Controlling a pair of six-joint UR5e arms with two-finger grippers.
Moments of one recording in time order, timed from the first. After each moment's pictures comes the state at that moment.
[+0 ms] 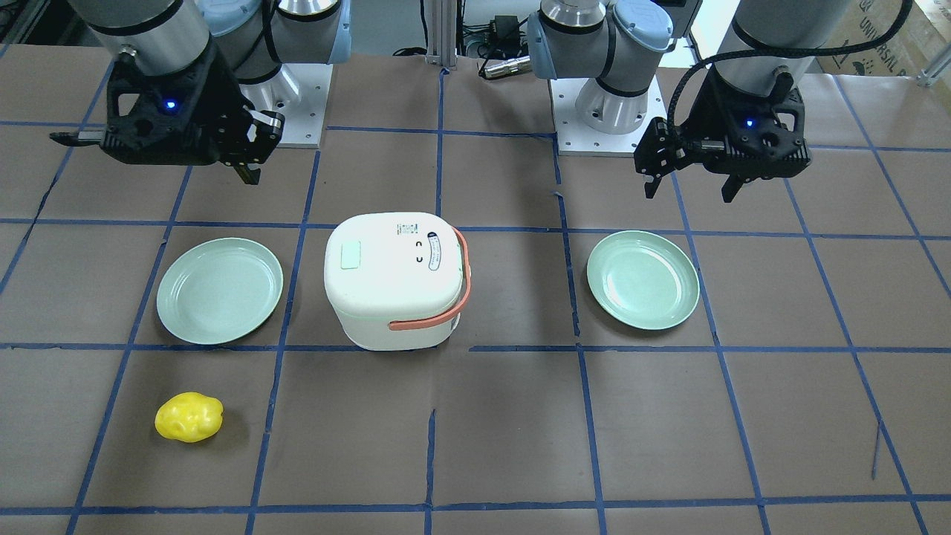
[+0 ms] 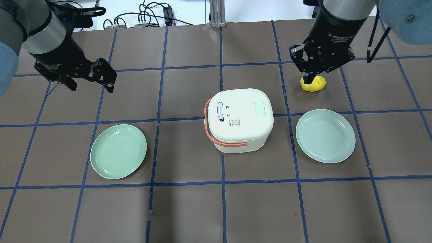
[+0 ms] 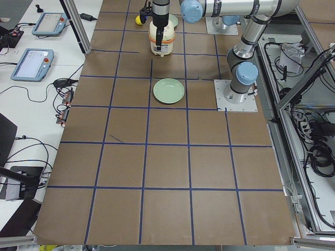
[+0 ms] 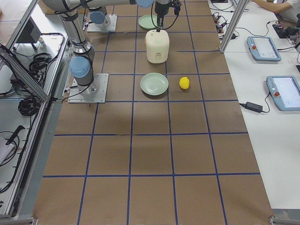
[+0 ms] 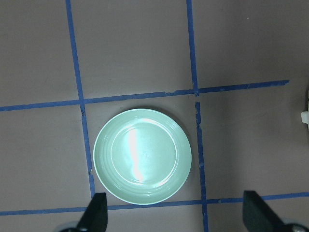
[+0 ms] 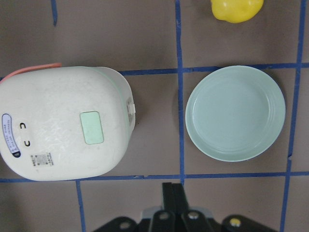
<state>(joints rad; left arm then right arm) -1.48 -1.51 -1.65 -1.52 1.61 0.17 1.63 -1.54 1.48 -1.45 -1.50 0.09</state>
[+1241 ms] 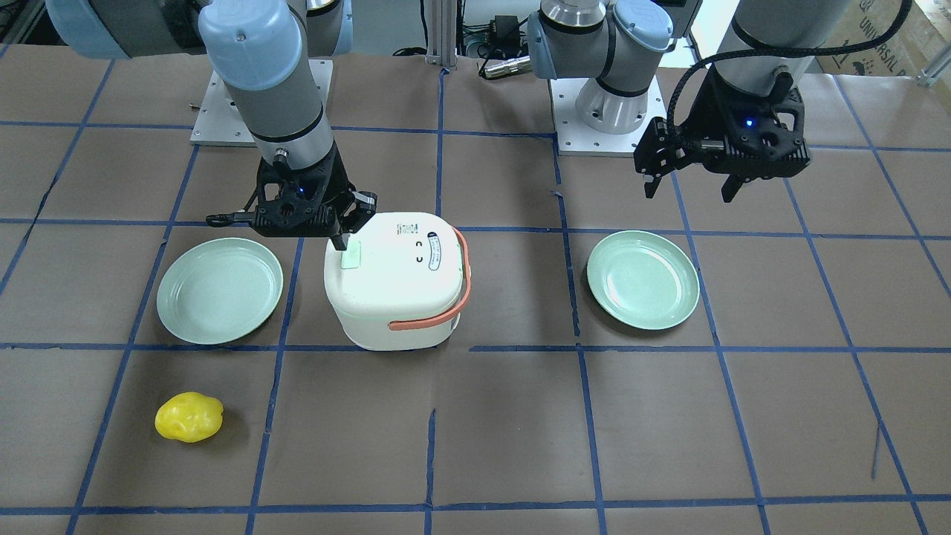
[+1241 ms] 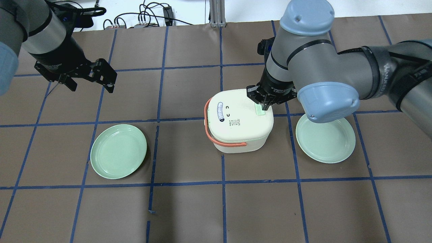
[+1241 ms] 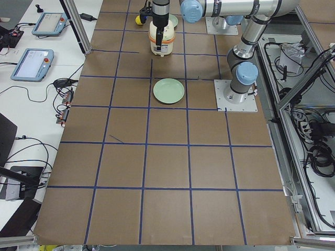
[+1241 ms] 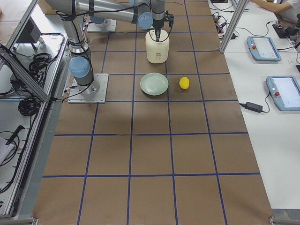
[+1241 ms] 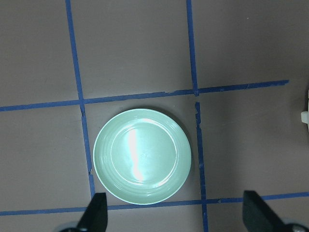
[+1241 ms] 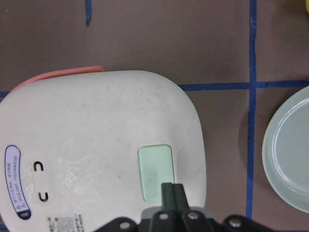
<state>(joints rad) -1.48 -1.51 -1.65 -1.52 1.61 0.17 1.76 -1.49 1.80 -1.93 -1.49 0.21</state>
